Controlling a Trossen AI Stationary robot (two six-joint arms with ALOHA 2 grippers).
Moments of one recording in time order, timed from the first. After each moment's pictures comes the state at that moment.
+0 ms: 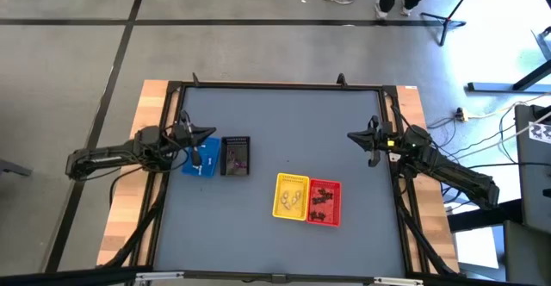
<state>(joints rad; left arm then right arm) 0.19 0.00 0.01 0.04 -0.23 0.14 -0.45 0.00 0.01 0.06 -0.30 0.26</state>
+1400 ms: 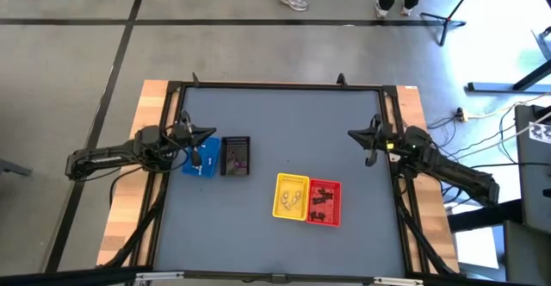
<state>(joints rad) 0.20 0.00 0.01 0.04 -0.20 0.14 -0.41 0.00 0.01 0.06 -0.19 0.12</state>
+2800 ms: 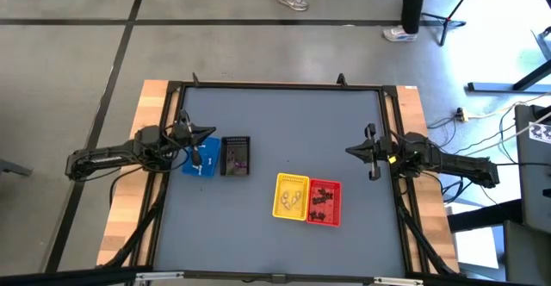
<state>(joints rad) 0.20 0.00 0.01 0.04 -0.22 0.14 -0.13 0.00 0.01 0.05 -0.16 -0.01</state>
